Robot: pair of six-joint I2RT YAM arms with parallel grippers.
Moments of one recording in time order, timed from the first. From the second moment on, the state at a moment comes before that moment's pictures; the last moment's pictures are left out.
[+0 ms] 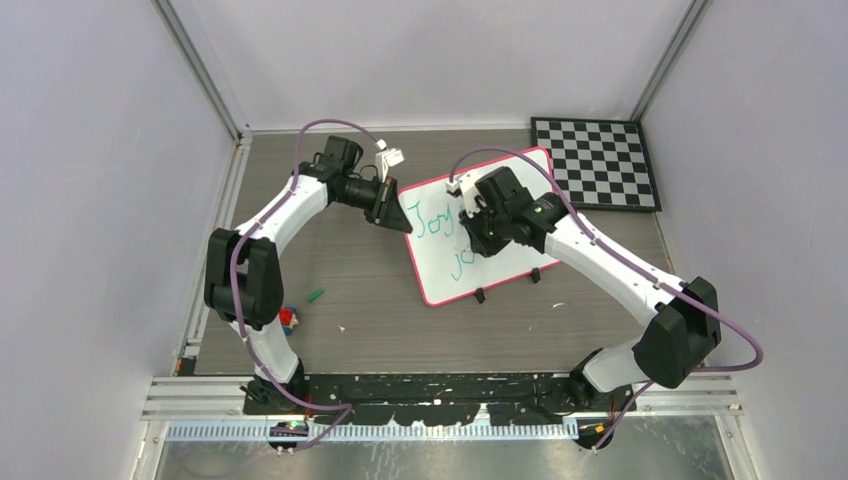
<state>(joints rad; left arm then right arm) -0.30 1.77 1.42 -0.67 1.01 0.13 0.64 1.43 1.25 -0.75 -0.04 -0.07</state>
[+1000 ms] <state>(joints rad) -0.30 1.77 1.42 -0.67 1.01 0.13 0.53 1.34 1.18 -0.74 -0.17 -0.06</state>
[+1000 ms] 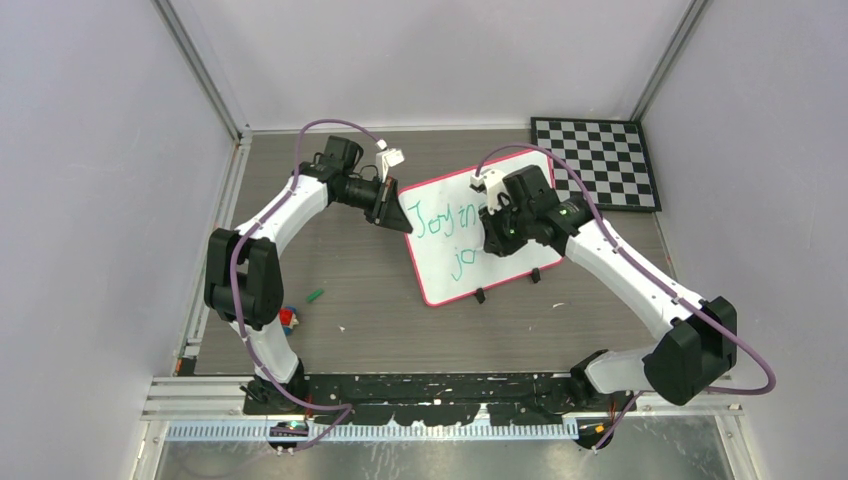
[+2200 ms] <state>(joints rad) -0.30 1.77 1.42 -0.67 1.01 0.13 0.53 1.37 1.16 -0.75 -0.09 -0.06</state>
